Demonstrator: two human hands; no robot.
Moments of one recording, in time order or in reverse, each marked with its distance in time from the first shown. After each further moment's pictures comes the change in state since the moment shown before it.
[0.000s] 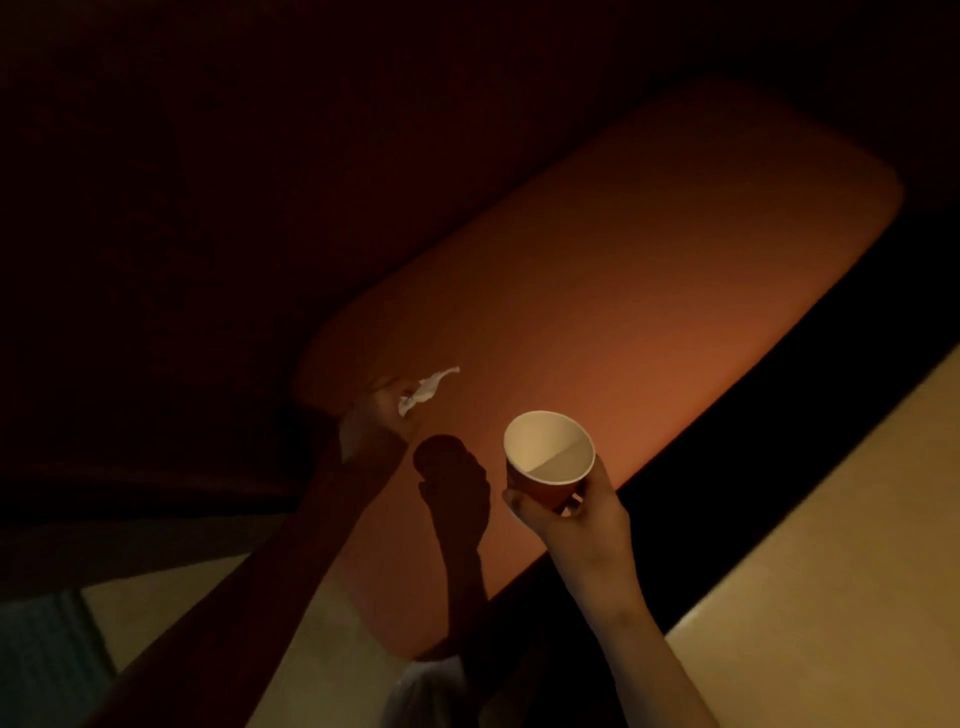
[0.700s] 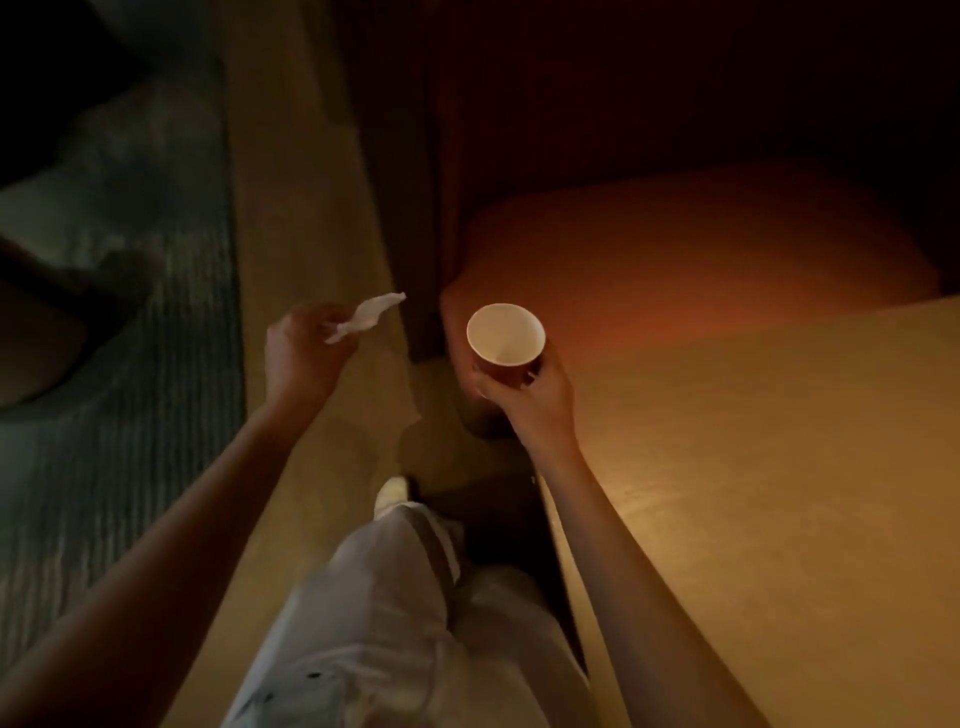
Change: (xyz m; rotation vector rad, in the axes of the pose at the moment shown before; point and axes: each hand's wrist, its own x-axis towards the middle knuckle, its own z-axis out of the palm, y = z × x) left_hand -0.498 -0.070 -0.195 -0.167 0.545 -0.298; right_hand -0.354 0.034 -0.009 -0.159 -0.479 -0.340
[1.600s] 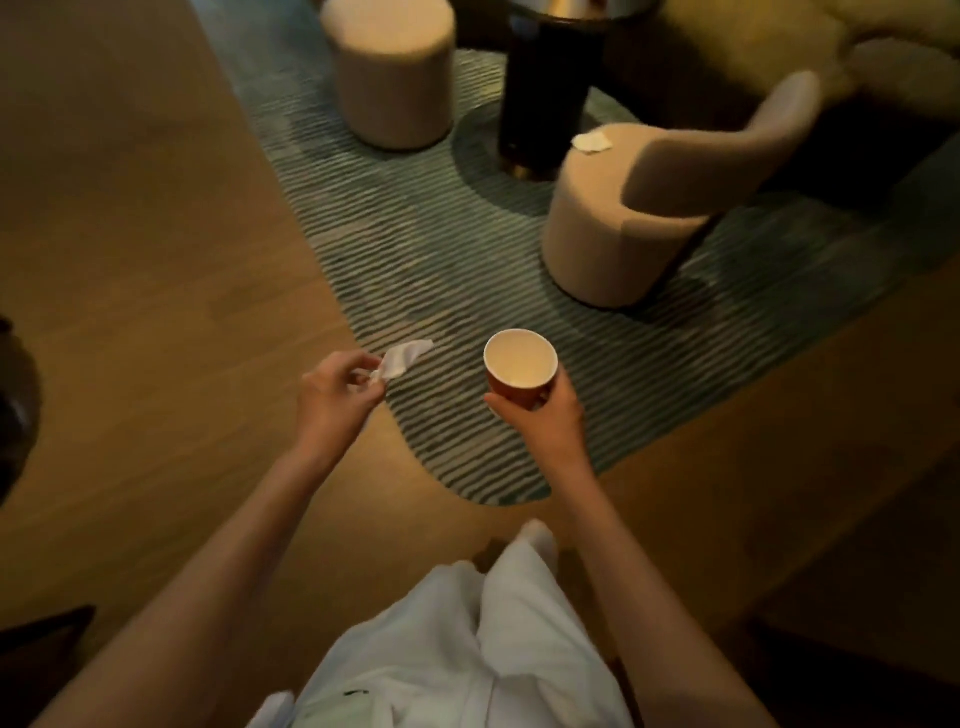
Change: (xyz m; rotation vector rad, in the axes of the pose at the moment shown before) left_hand -0.307 -0.451 -0.441 -0.114 0.843 -0.873; right_hand -0.275 -0.062 0.665 -0.320 -1.266 -0.255
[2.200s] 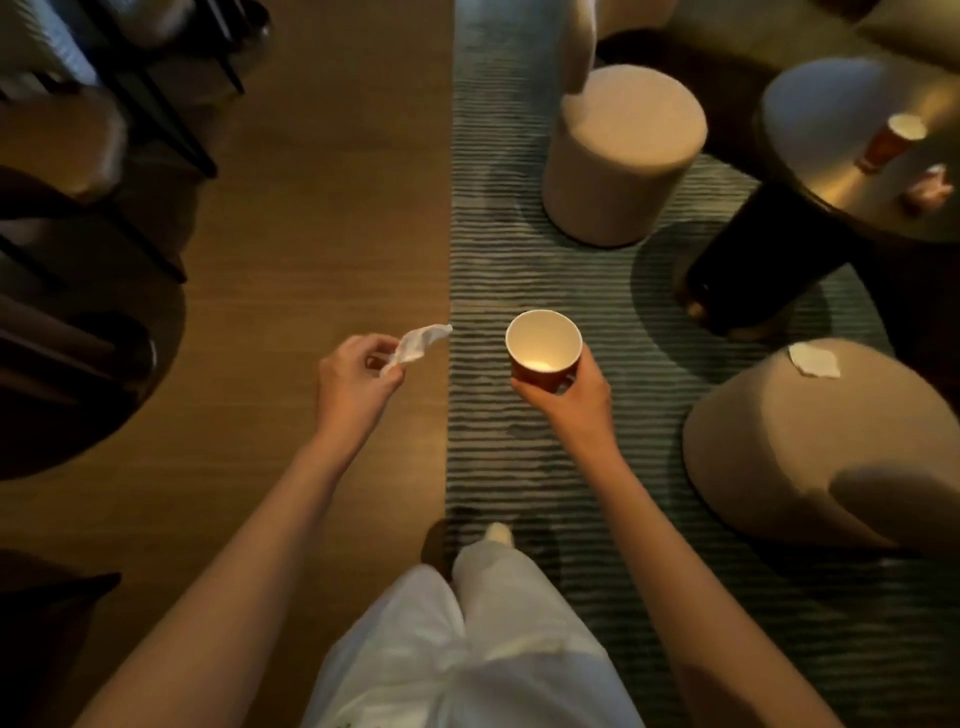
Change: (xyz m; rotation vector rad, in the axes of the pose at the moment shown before) left_hand 0.347 -0.040 -0.124 0.039 0.451 -0.257; right_hand 0.392 -0.184 0.220 -0.231 -0.381 -0.267
